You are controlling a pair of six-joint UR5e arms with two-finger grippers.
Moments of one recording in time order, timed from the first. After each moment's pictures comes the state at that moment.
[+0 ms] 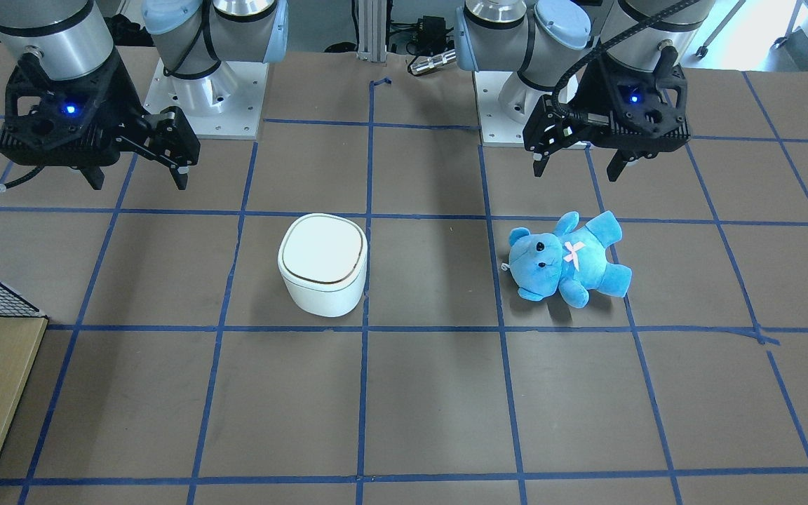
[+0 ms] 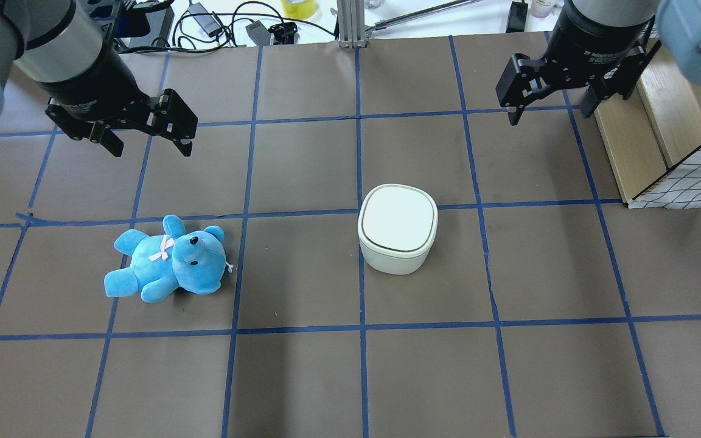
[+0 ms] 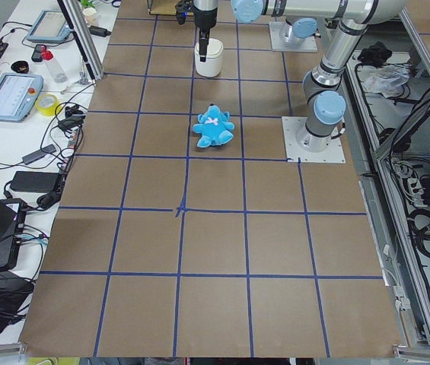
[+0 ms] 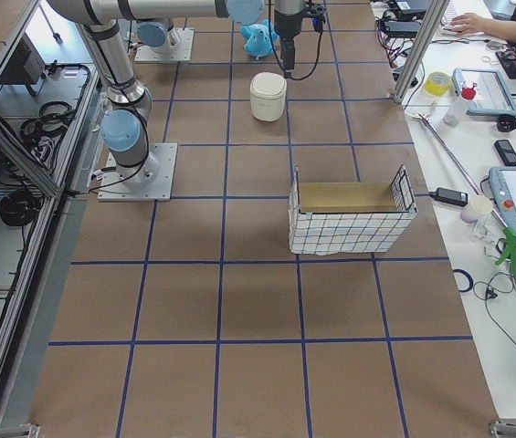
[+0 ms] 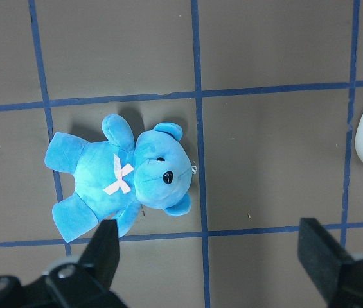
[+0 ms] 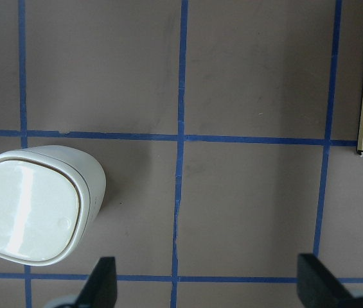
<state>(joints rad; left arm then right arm) -1.54 -1.52 -1.60 -1.55 1.57 0.07 1.56 -1.55 1.51 -1.57 -1.60 -0.05</state>
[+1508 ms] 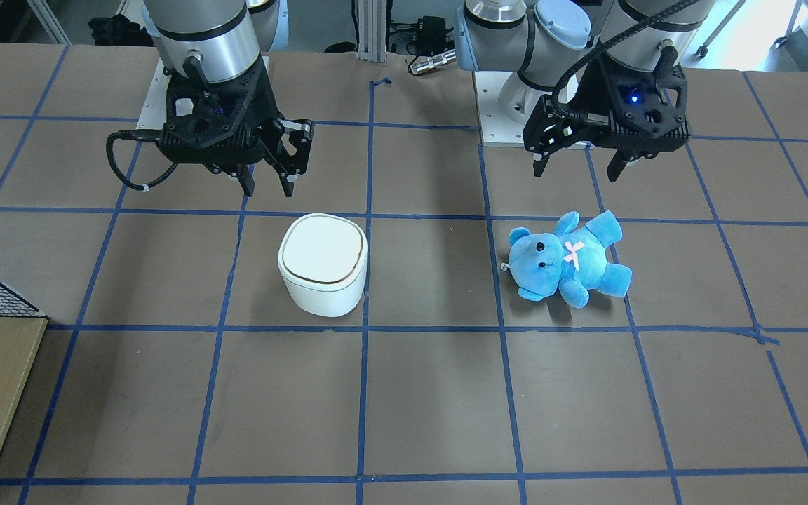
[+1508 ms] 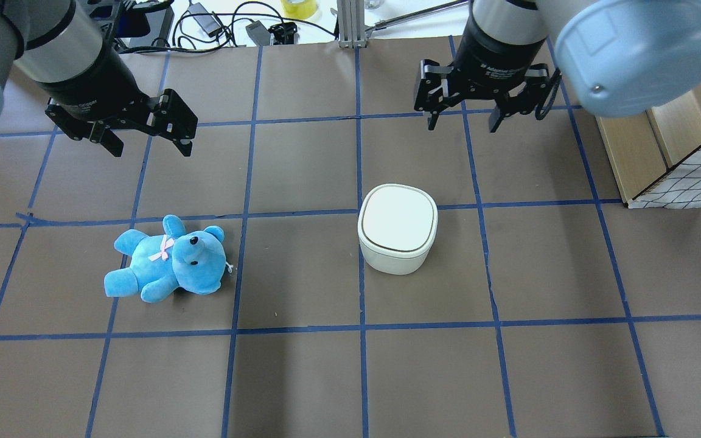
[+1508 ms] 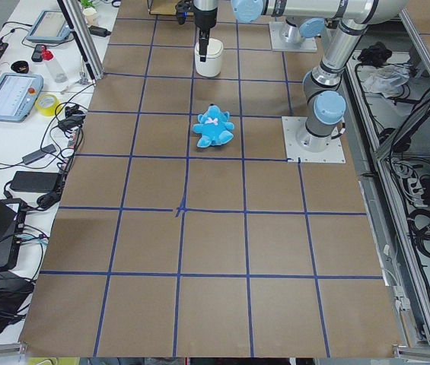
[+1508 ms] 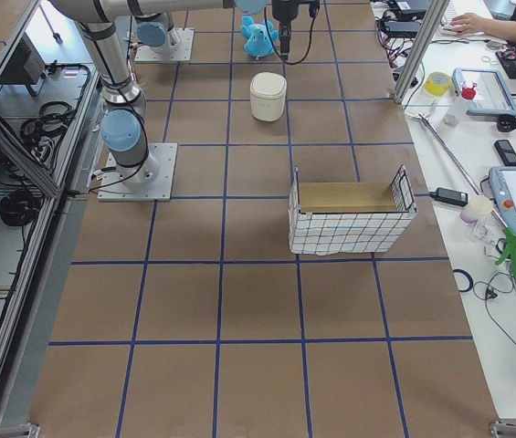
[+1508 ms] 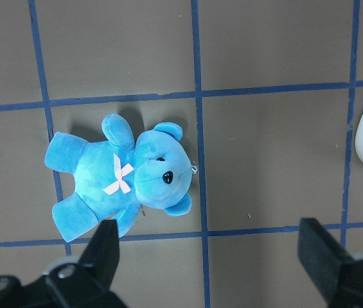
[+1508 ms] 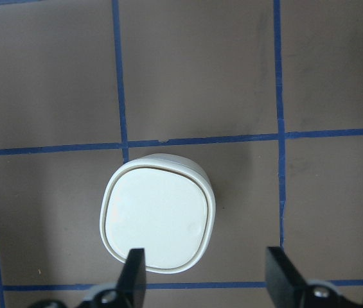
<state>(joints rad) -1.54 -1.52 -1.60 -1.55 1.57 0.07 1.79 -1.50 1.51 -1.65 -1.51 0.26</state>
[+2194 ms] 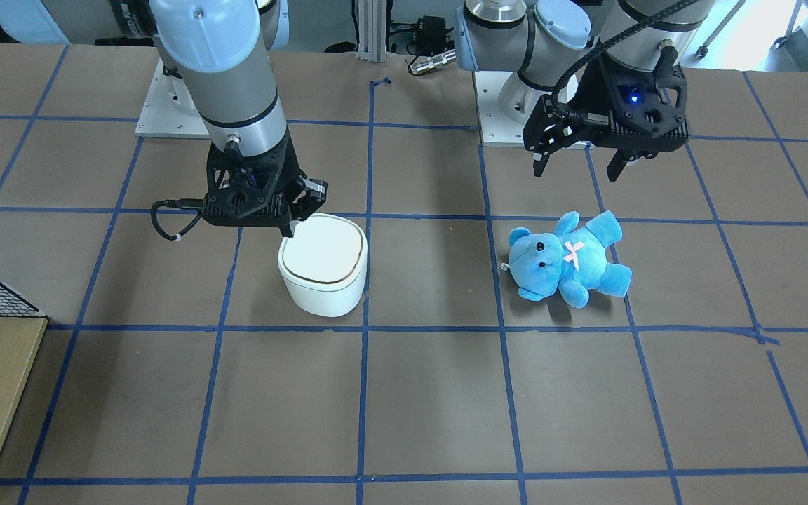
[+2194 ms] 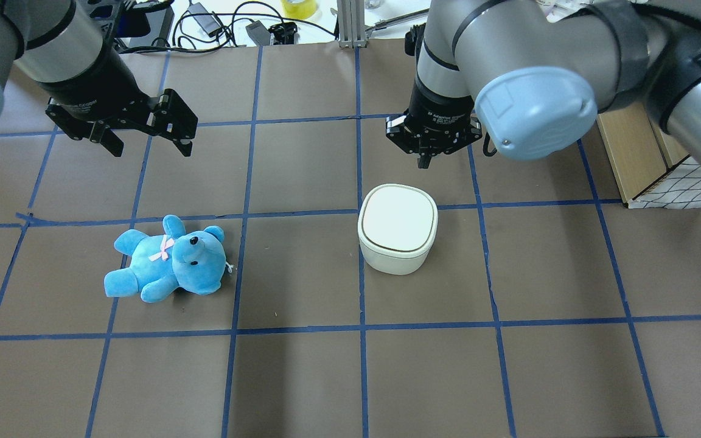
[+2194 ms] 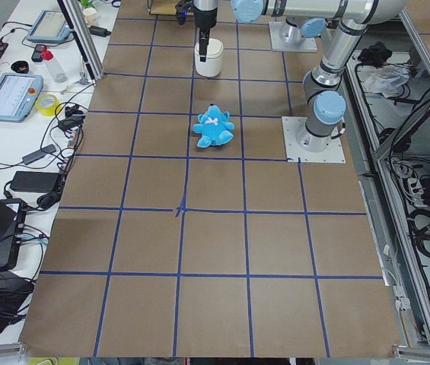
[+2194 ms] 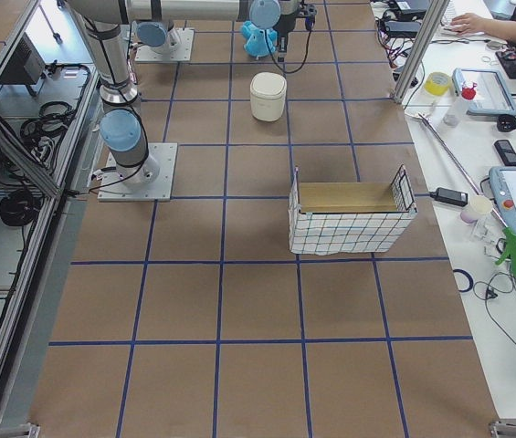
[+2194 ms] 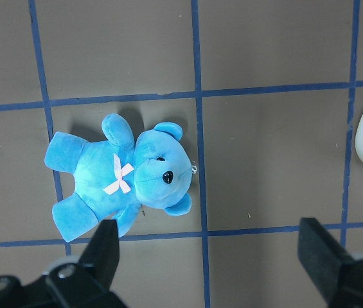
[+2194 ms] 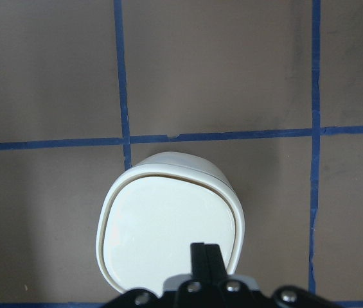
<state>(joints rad) -1.54 -1.52 -1.60 -1.55 1.57 0.07 1.80 -1.43 1.64 -1.82 -1.51 0.27</state>
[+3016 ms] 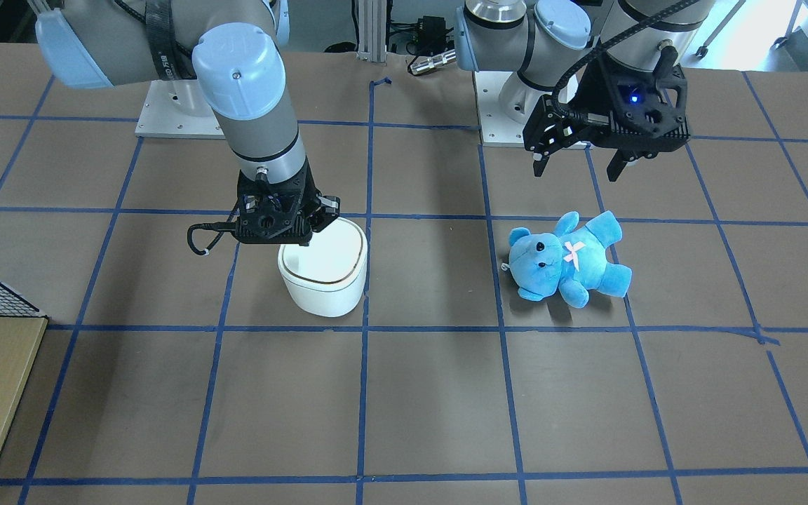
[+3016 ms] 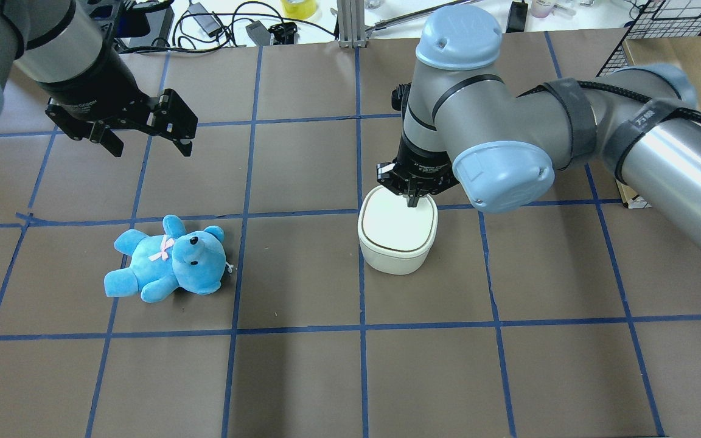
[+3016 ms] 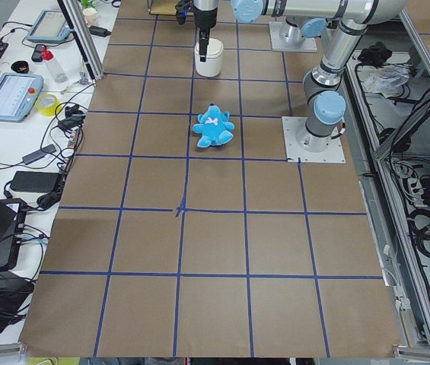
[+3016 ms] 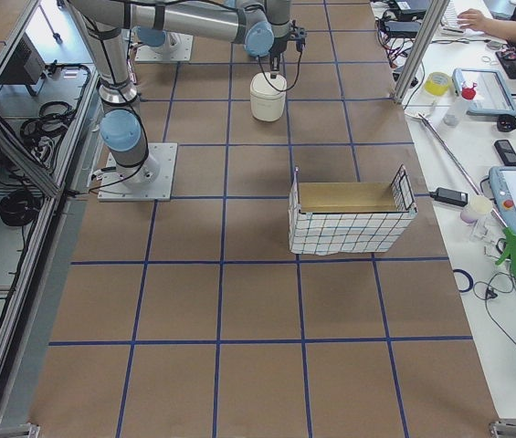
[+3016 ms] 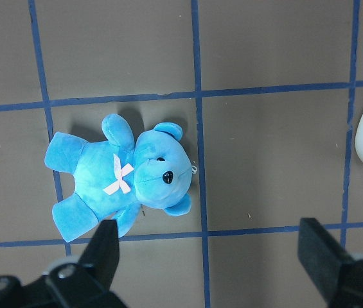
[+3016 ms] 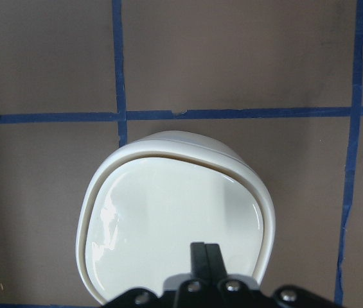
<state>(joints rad) -1.54 -1.52 -1.60 -1.55 1.57 0.07 1.82 -1.40 1.75 -1.91 -1.49 0.25</state>
